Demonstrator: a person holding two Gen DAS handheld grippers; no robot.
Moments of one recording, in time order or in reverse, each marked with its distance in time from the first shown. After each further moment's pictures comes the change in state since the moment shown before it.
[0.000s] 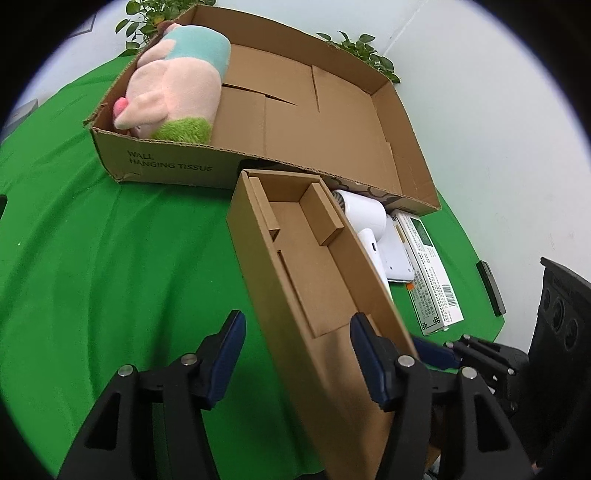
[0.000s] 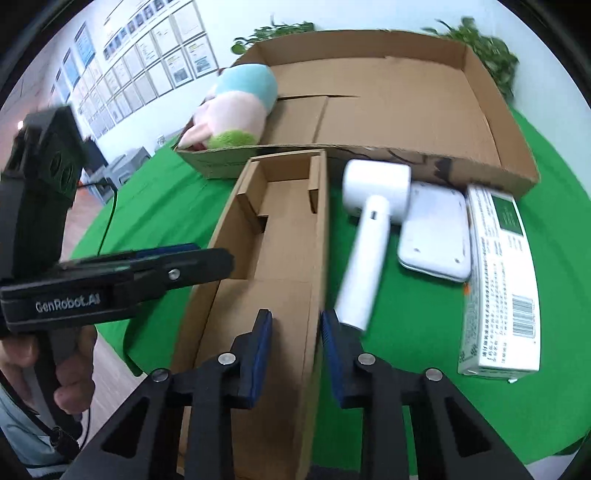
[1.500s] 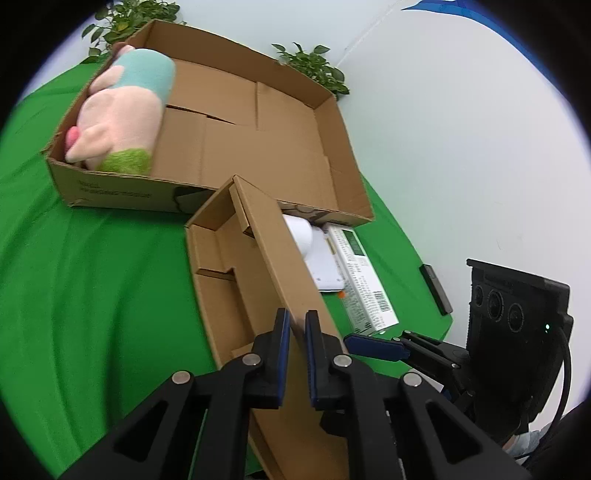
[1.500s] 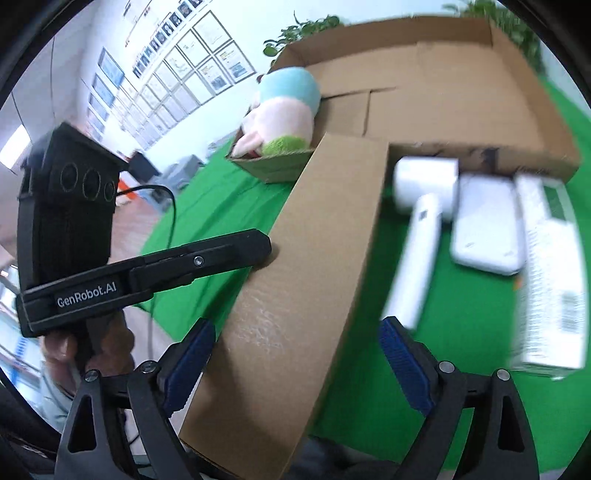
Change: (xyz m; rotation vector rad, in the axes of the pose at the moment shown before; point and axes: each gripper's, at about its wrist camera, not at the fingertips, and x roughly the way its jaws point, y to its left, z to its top) left arm -0.015 -0.025 0.010 0.046 -0.027 -0.235; right arm -0.017 0.000 0.014 0.054 0.017 0.228
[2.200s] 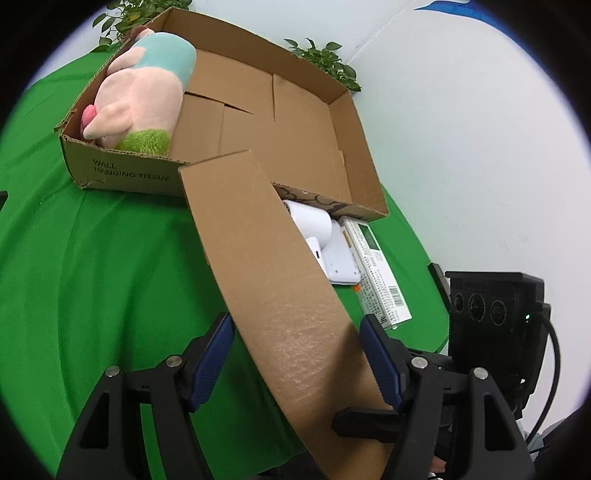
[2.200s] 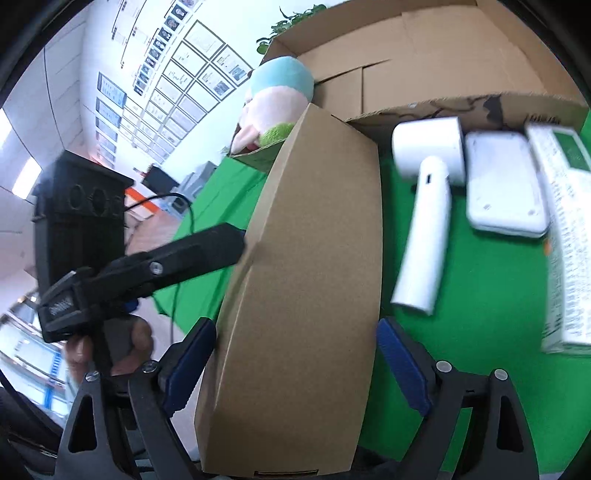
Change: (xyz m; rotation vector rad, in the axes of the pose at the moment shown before) left arm 0.000 0.019 -0.007 -0.031 0.010 0.031; right arm 0.002 -0.041 -0.023 0.121 0.026 0.200
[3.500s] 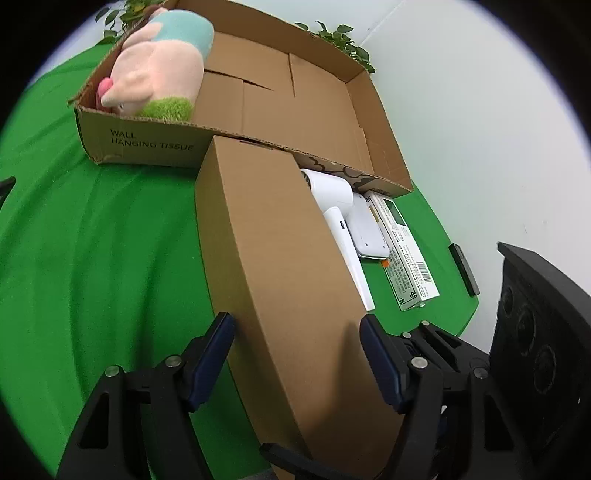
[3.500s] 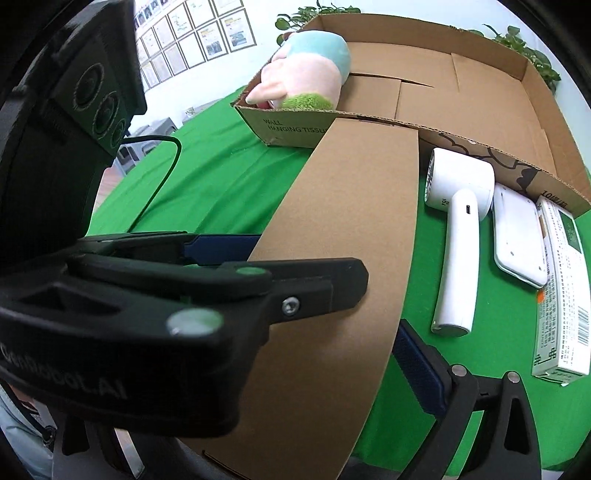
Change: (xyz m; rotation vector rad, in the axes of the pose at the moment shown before) left arm 0.002 0.010 -0.013 0.017 0.070 0.068; right arm 0.088 0.072 0.006 -0.237 0.040 -0.358
